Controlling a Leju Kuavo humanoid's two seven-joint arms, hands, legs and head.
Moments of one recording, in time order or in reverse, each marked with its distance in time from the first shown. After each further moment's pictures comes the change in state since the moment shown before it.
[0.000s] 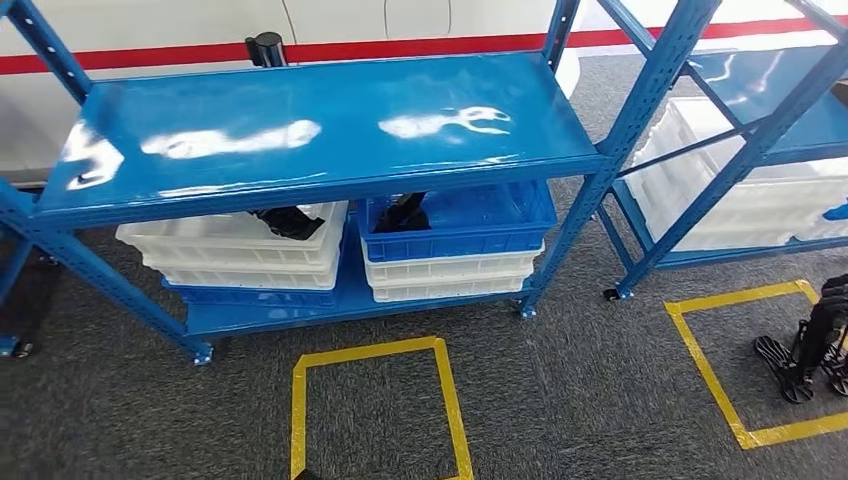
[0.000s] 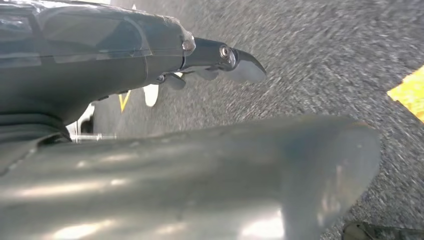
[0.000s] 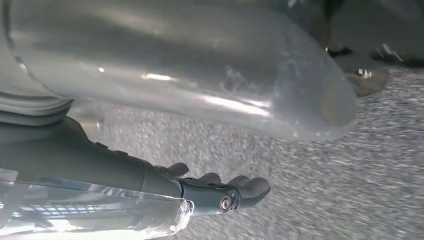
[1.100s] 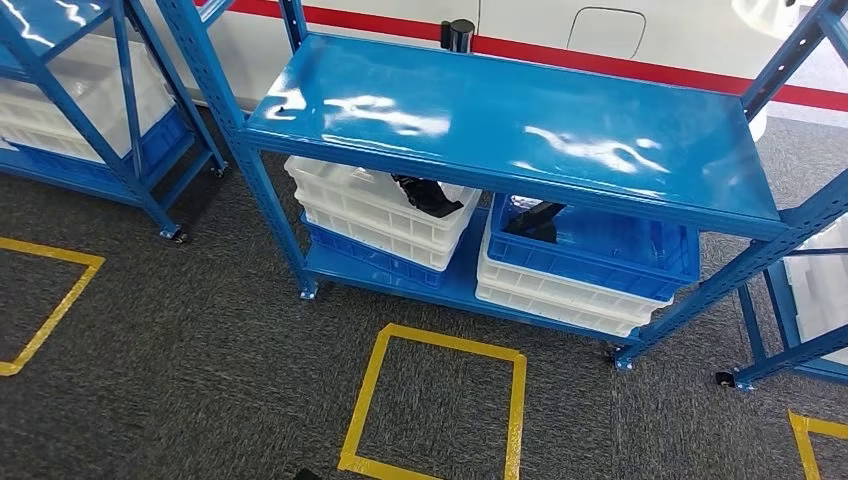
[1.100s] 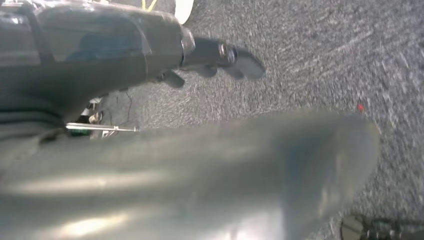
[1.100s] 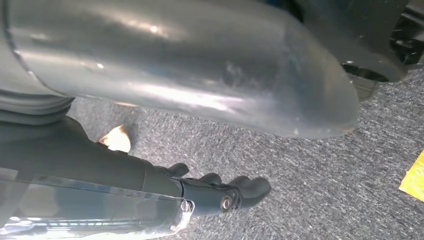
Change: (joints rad) left arm 0.001 -0.004 0.001 0.005 0.025 0.014 -0.004; right arm -0.016 0.006 0.000 -0.001 -0.001 0.007 -0.010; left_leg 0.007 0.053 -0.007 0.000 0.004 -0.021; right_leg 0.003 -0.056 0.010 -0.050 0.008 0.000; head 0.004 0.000
